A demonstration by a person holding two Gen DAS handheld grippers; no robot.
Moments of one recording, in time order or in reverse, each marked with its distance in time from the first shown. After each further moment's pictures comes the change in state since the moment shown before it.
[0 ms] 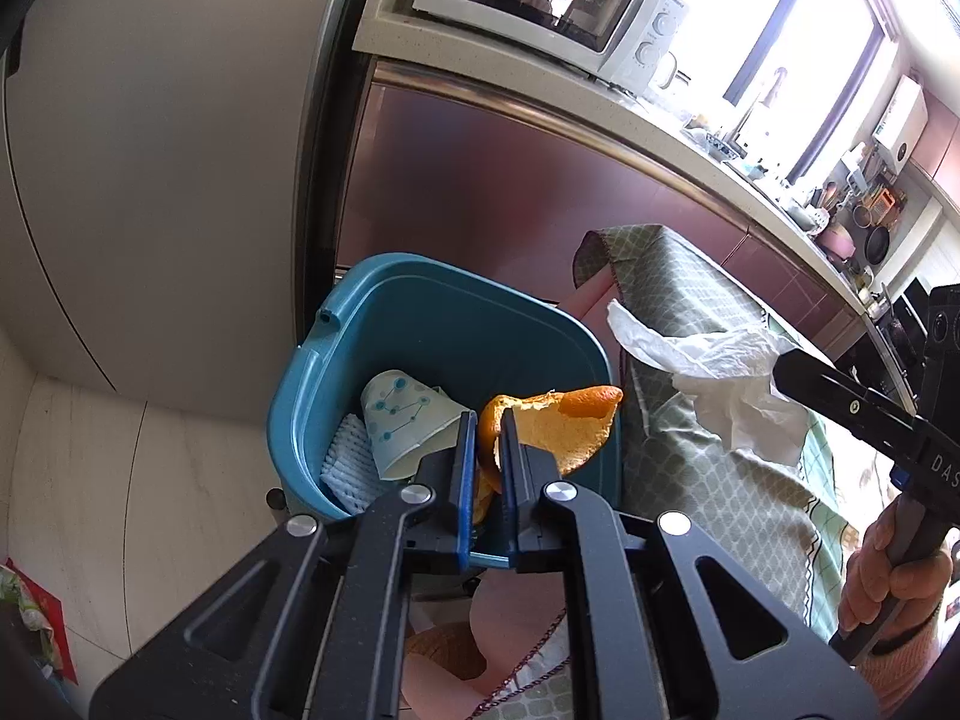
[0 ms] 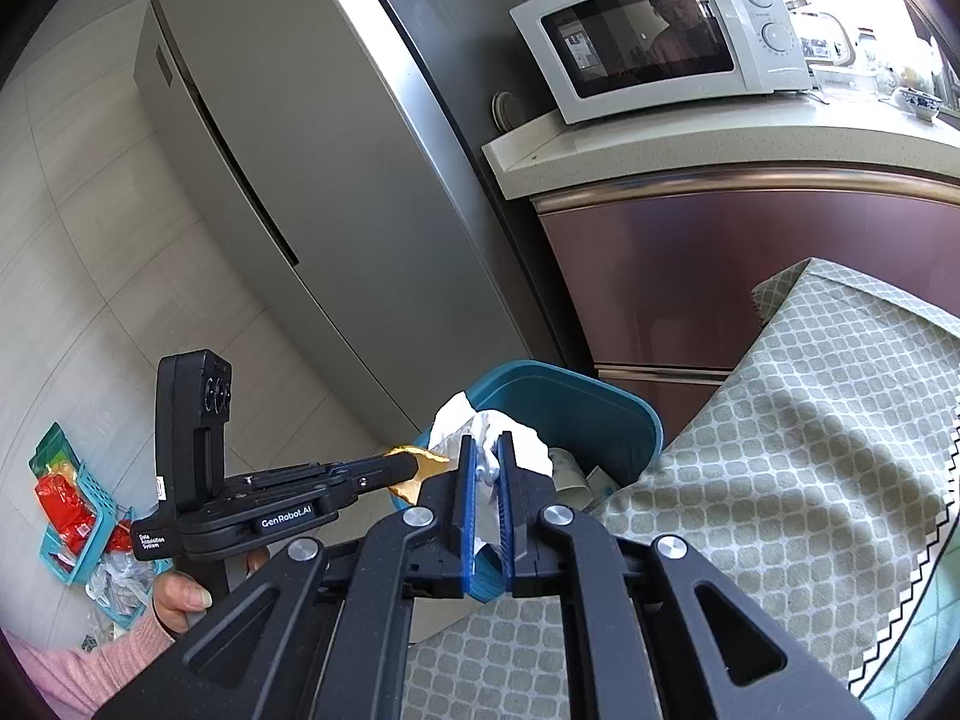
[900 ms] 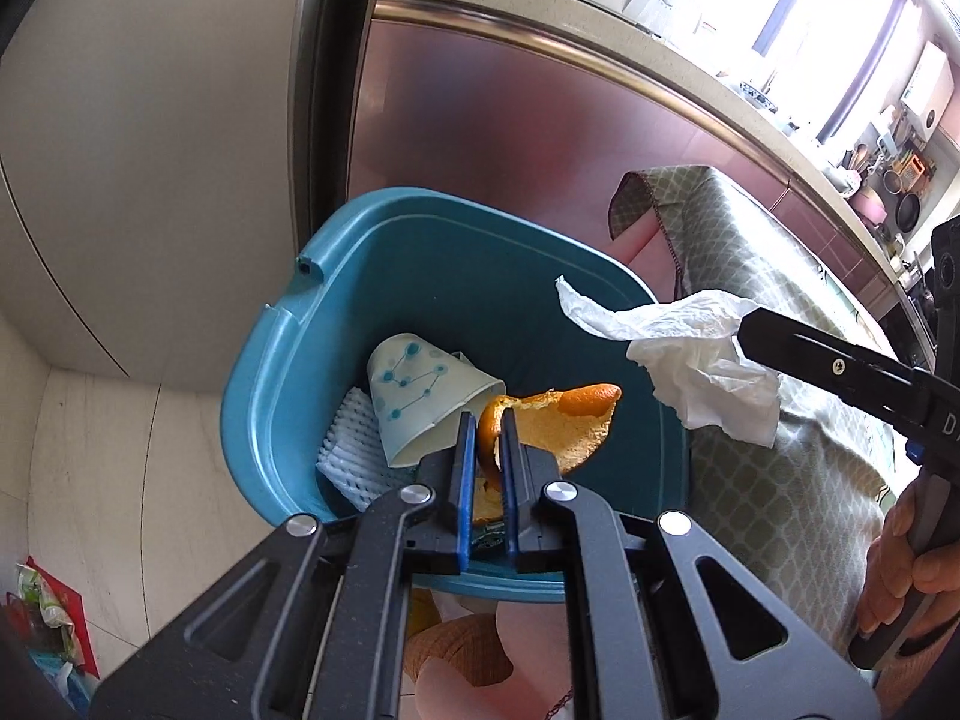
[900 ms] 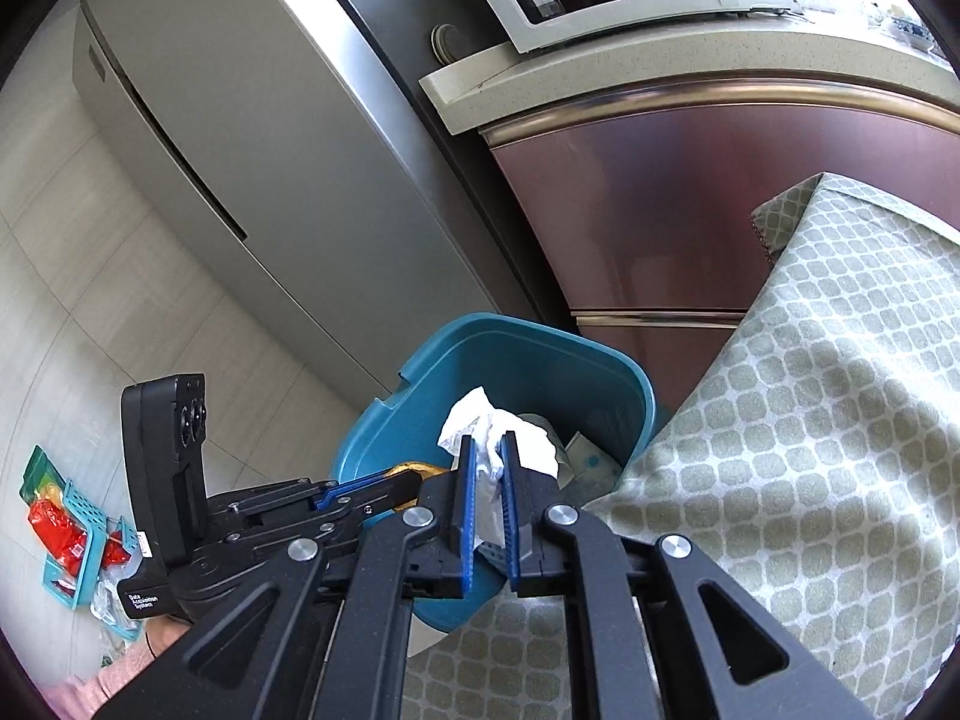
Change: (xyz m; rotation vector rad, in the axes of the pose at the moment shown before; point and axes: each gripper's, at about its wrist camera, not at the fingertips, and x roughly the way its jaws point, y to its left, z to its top) left arm 0.073 -0.005 -0.007 0.024 0.096 0.080; right arm 0.065 -0.026 0.004 0.090 0.124 -0.044
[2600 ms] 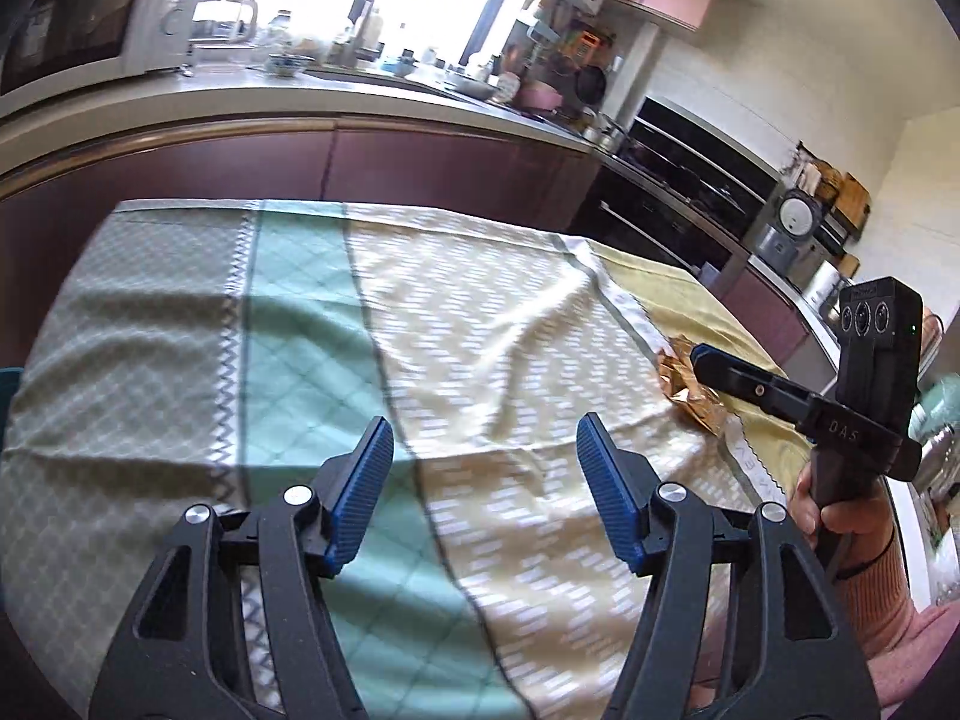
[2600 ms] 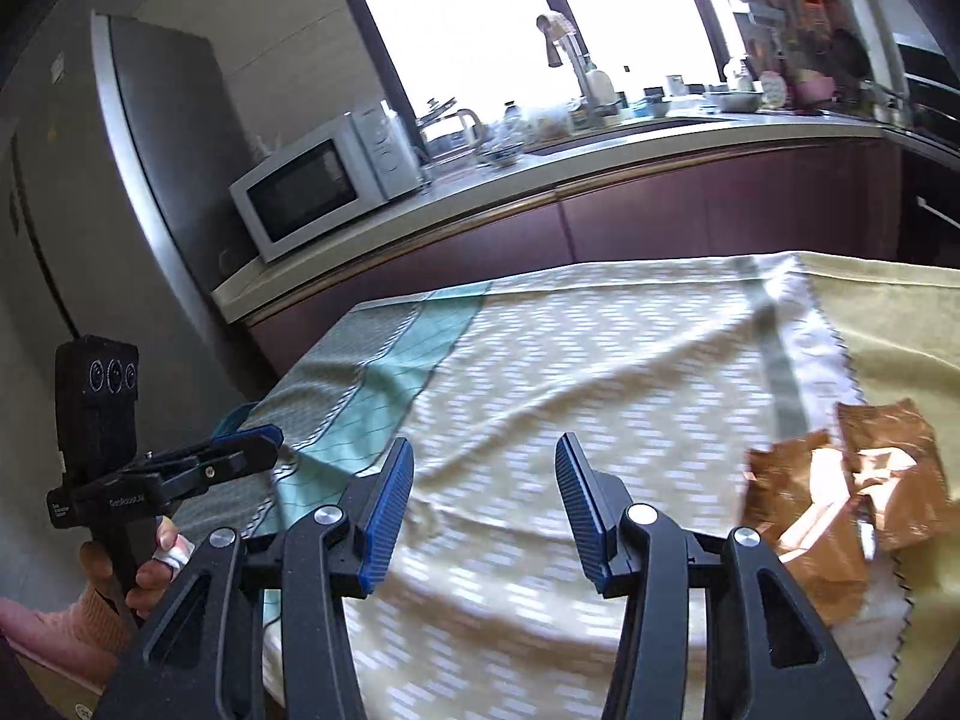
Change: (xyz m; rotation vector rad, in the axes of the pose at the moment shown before) left arm -0.074 -0.334 -0.104 0.525 -0.003 -0.610; right arm -0.377 -0.121 -0.230 0.256 -0.467 -0.528
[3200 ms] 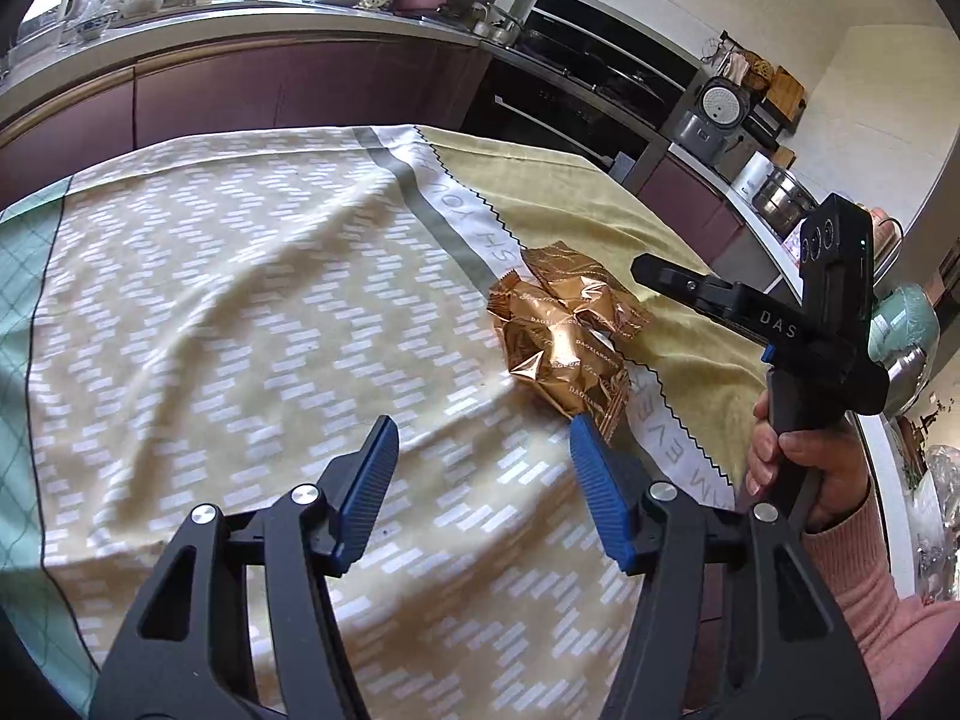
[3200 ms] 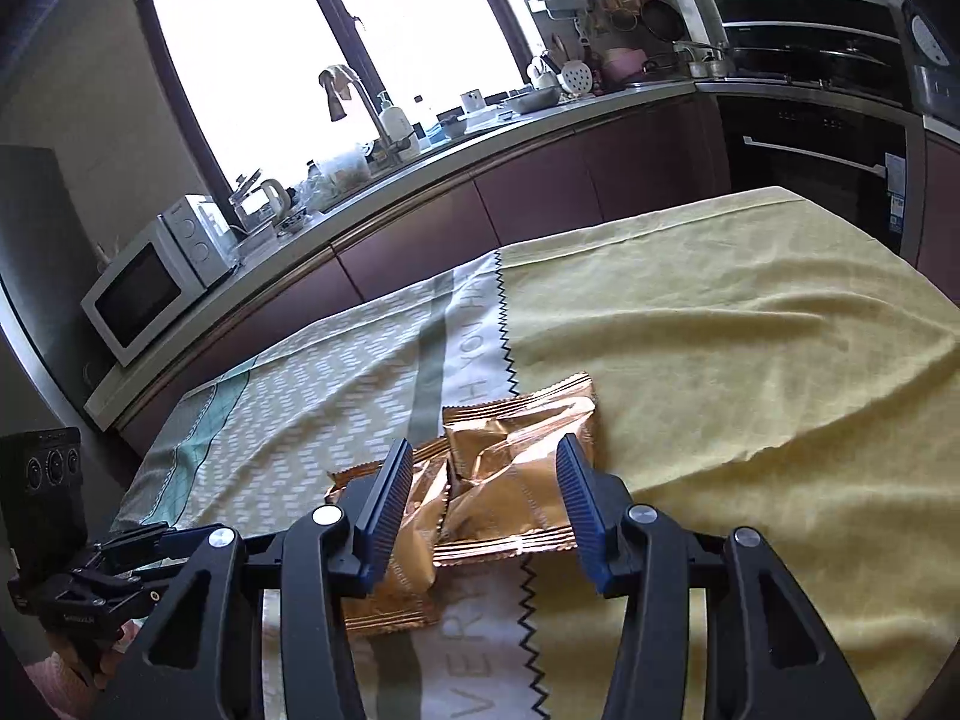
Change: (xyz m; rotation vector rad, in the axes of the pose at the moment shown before) left arm 0.157 -0.126 0.012 0.132 0.245 -0.173; right arm -0.031 -0.160 -0.003 0.240 -0.037 -0.246
